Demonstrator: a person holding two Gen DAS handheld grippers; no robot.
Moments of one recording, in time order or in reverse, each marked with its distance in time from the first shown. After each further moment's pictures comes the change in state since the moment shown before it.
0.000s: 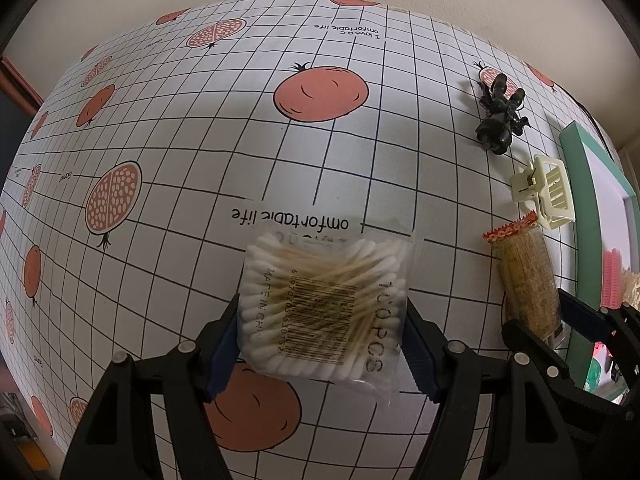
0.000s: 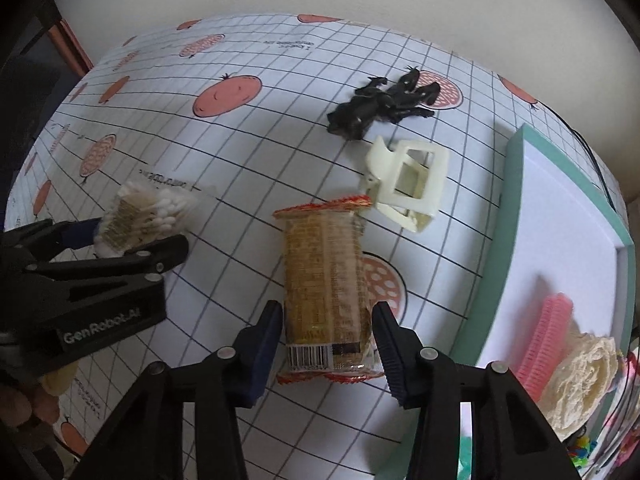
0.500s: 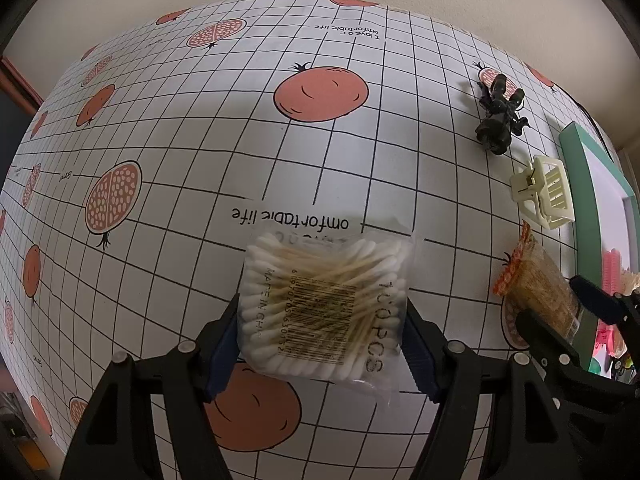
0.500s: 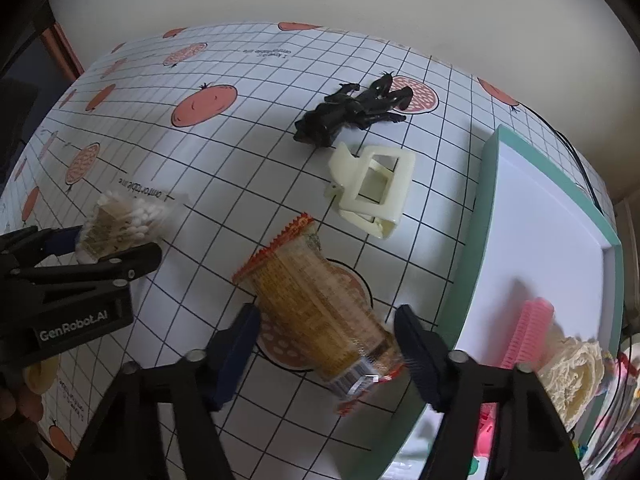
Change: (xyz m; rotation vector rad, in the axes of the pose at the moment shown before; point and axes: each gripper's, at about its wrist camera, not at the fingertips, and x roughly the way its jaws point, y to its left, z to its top) left arm 0.000 0.003 -0.003 0.000 0.000 -0.001; right arm 0.000 -0.013 0.001 0.007 -0.016 -0.047
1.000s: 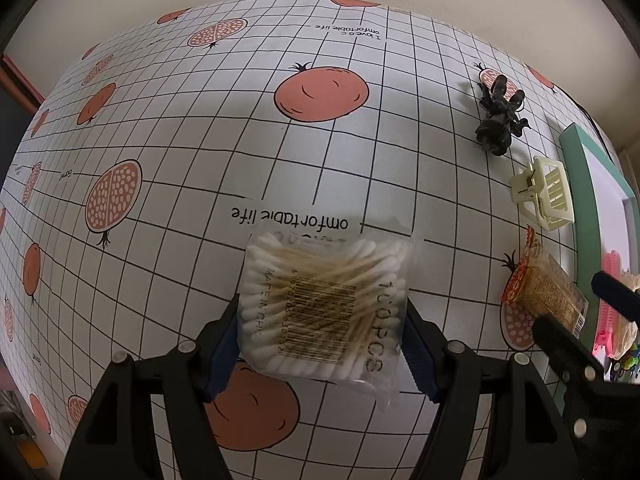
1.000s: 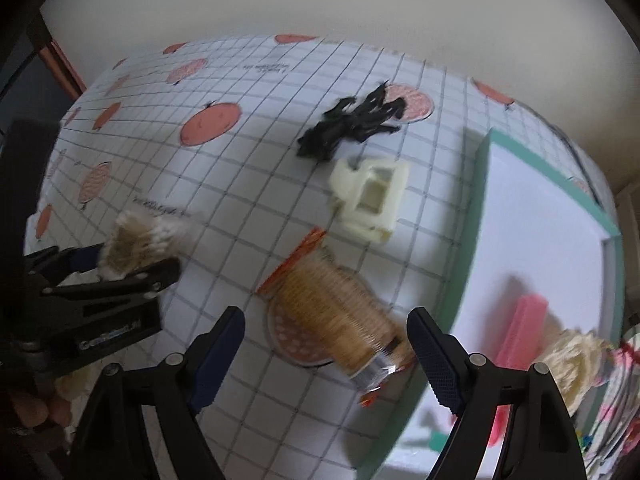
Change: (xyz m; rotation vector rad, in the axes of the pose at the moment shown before) left arm 0.001 -0.003 0.000 0.002 0.000 -0.001; right arm -0.015 -0.008 0.004 0.040 -0.026 0.002
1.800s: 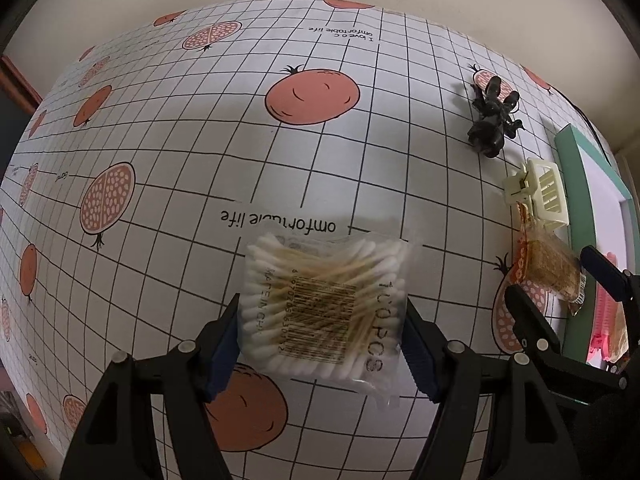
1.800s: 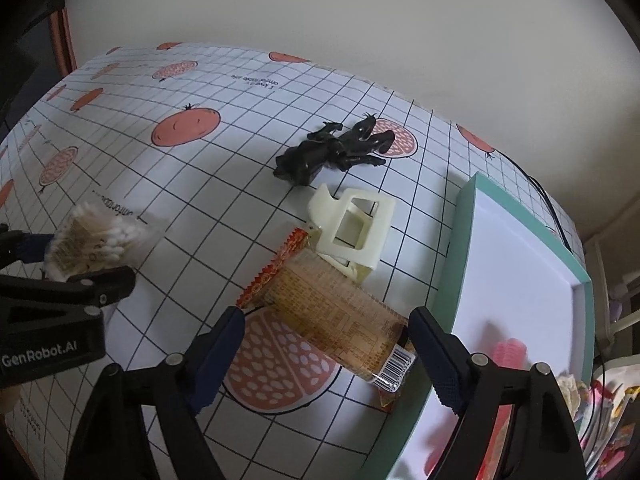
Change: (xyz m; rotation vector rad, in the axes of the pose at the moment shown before) left arm 0.003 -0.013 0.002 0.002 -0.007 -0.010; right arm 0.016 0.014 -0.004 -0.103 -0.117 -0.155
